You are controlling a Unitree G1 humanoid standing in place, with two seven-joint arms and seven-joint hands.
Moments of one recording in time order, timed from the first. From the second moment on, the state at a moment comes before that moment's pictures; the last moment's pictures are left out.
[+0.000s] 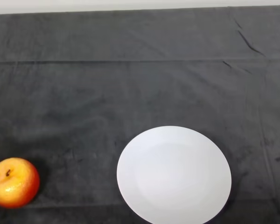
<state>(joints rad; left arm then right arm) 0.11 0.48 0.30 -0.25 -0.08 0.24 0.45 -0.72 -0.56 -0.89 1.19 0.84 0.35 0.40</state>
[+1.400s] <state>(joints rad) 0.12 0.58 -0.04 -0.59 0.11 0.72 0.17 -0.72 -0.56 -0.89 1.19 0.84 0.35 0.40</state>
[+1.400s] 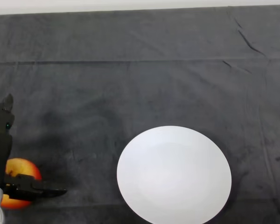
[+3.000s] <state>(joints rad) -0.04 0.52 -0.11 -0.57 0.27 0.77 0.18 -0.72 -0.56 -0.89 1.19 0.84 0.35 0.40</state>
